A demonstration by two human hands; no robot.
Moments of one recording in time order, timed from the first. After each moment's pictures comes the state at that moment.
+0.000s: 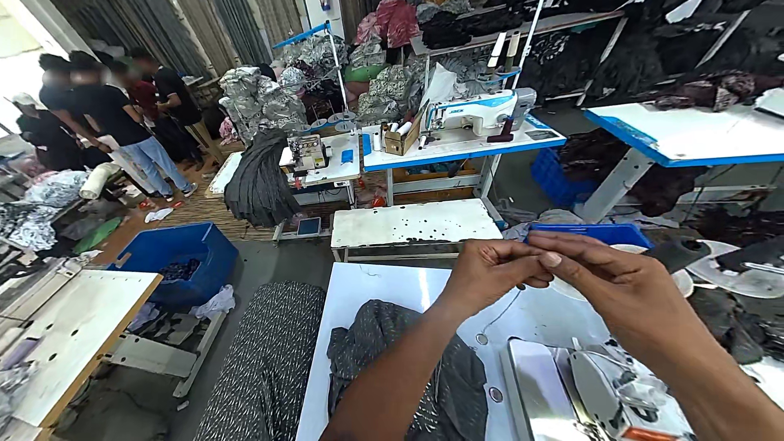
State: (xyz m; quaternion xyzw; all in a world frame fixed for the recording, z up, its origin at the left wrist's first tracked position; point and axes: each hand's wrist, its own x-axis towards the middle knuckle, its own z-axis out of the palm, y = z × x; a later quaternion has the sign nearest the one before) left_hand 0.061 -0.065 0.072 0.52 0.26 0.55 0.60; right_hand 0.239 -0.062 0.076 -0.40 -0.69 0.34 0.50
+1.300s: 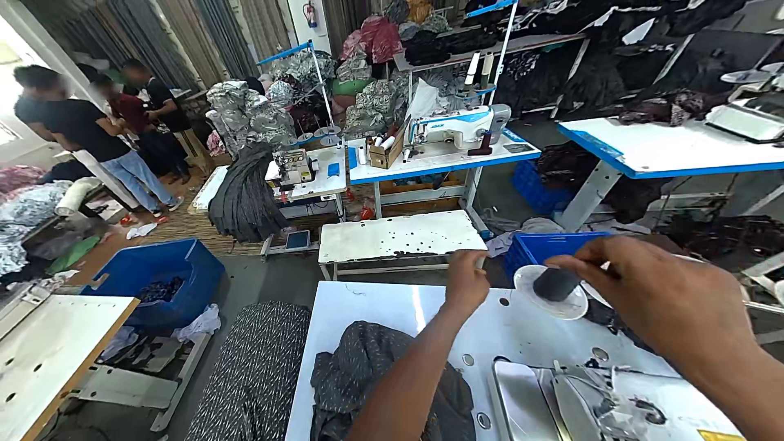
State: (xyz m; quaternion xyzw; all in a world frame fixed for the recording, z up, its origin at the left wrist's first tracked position) left_hand 0.109 0.034 -0.018 0.62 0.54 0.41 0.40; right_hand 0.298 -0.021 0.100 -0.50 -0.79 -0.14 0.32
